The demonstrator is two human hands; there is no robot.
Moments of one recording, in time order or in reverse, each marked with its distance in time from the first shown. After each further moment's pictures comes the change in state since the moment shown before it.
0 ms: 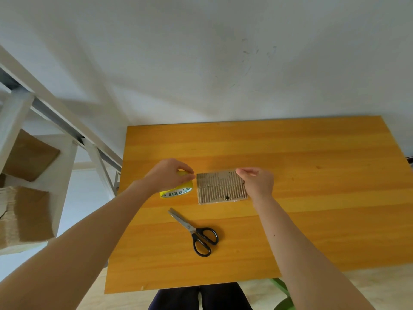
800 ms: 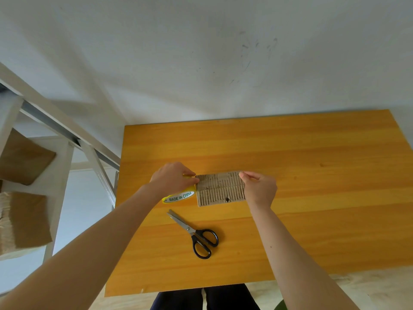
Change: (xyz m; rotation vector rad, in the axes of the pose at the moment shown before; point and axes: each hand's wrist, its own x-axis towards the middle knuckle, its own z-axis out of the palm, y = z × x) left_hand 0.007 0.021 0.012 0.127 -0.023 -0.151; right_hand 0.005 0.025 0.007 0.025 0.151 -0.020
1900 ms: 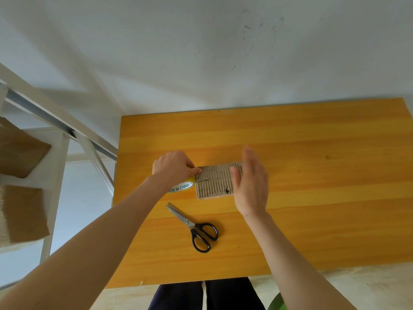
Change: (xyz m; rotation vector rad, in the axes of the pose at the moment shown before) left_hand 0.011 0.013 0.004 0.119 0.091 -0.088; right_hand -0.018 0.011 0.006 -0.539 -0.041 -0.641
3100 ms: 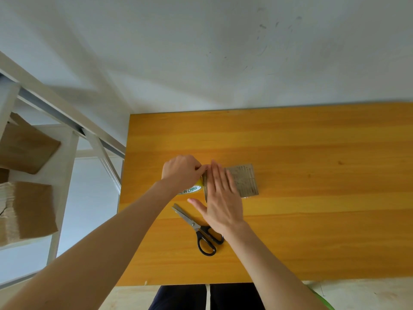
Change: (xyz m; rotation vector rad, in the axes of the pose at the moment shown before) left_hand -0.002 0.001 0.008 0.067 0.070 0.026; right_hand -0.025 -0.045 0.035 -0.368 -0.438 -0.306
